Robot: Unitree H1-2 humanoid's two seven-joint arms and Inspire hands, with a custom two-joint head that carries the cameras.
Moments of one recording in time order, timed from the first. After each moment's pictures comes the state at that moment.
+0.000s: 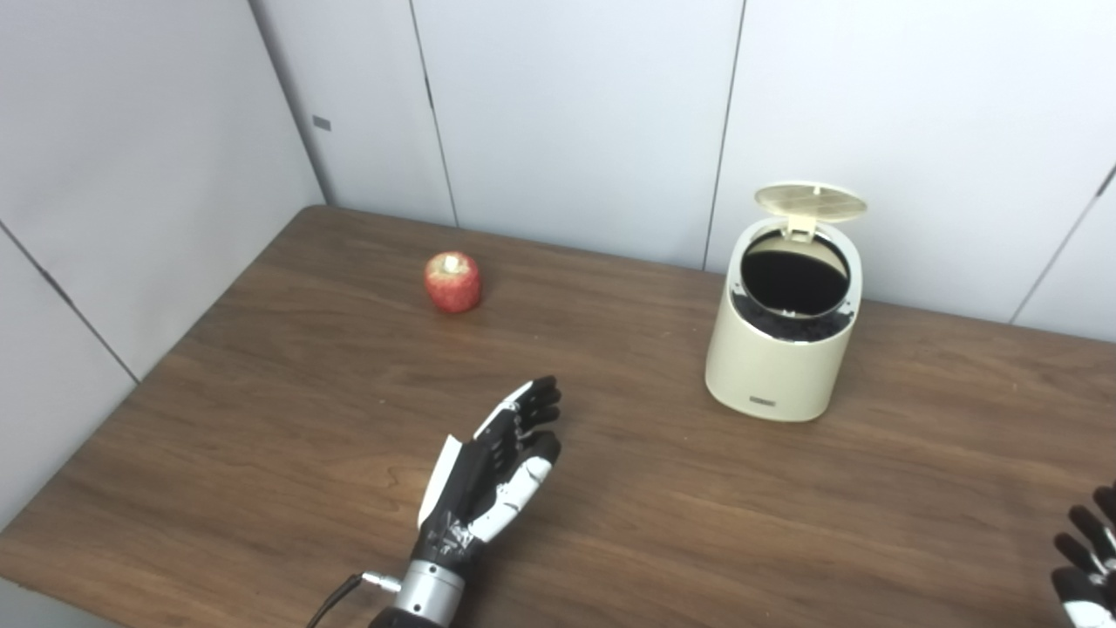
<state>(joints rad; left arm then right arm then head) 0.27 0.06 0.01 -0.24 0.03 -0.20 0.03 0.17 -0.12 -0.16 -0.30 0.05 -0.03 0.13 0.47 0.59</state>
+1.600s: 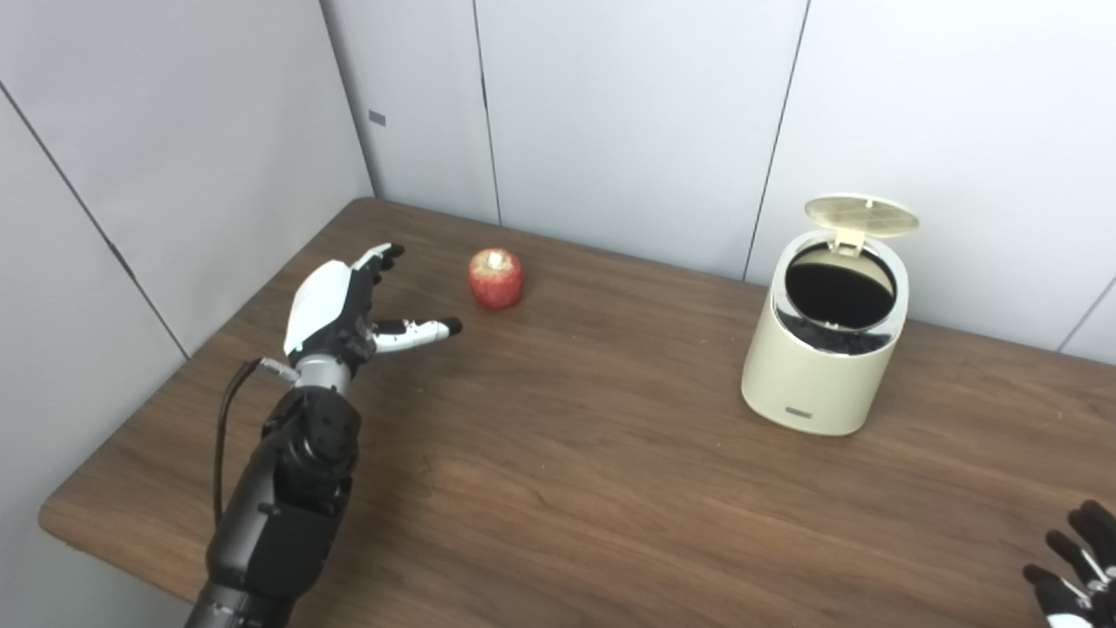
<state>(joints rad) -0.16 0.44 0.18 -0.12 0.56 0.45 0.00 0.17 -0.12 -0.12 -0.27 0.01 -0.01 0.12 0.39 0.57</state>
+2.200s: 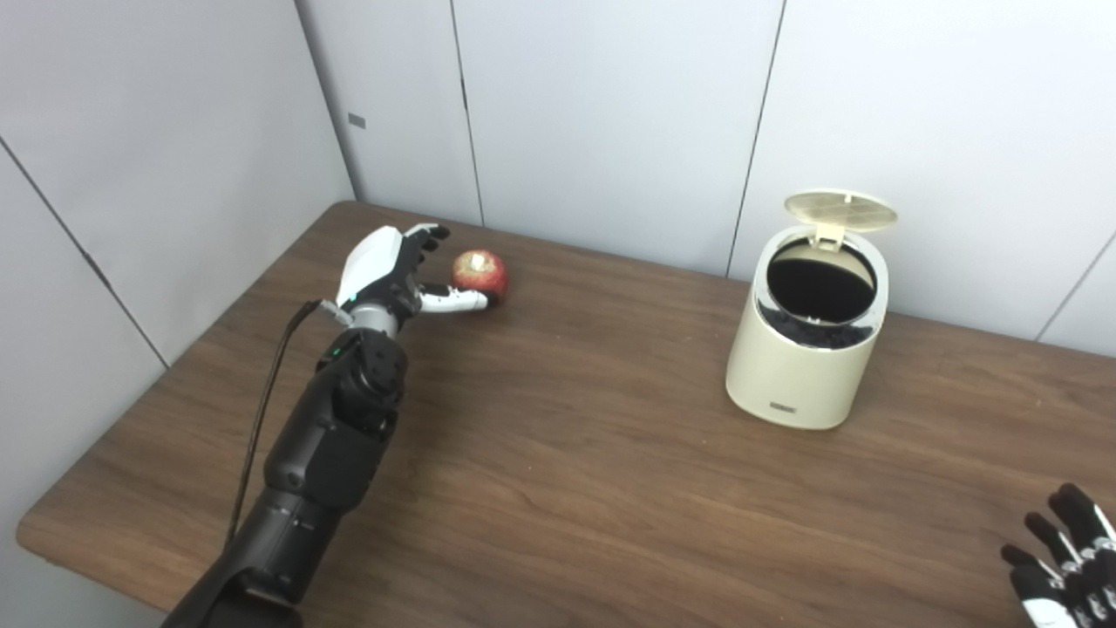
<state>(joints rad) -0.39 0.45 0.04 0.15 0.55 0.45 0.00 0.17 -0.12 -0.11 -0.28 0.05 -0.01 0.12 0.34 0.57</state>
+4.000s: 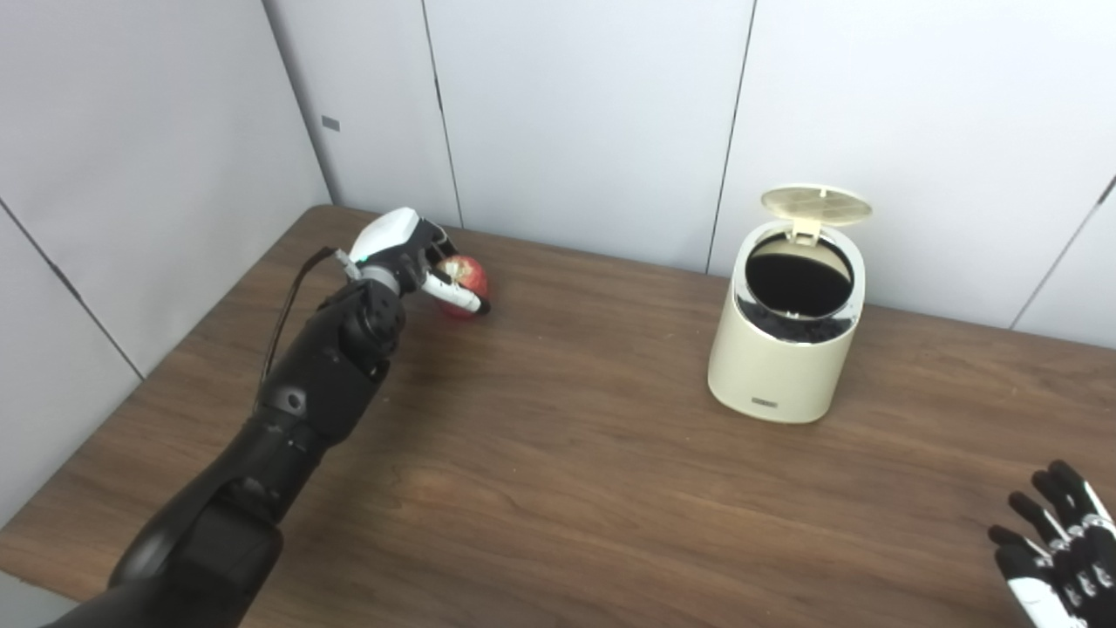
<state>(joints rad) -0.57 0.57 -0.15 0.40 0.53 0.43 -0.10 0.18 -0.11 -0.10 -0.32 0.04 0.01 0.08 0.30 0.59</state>
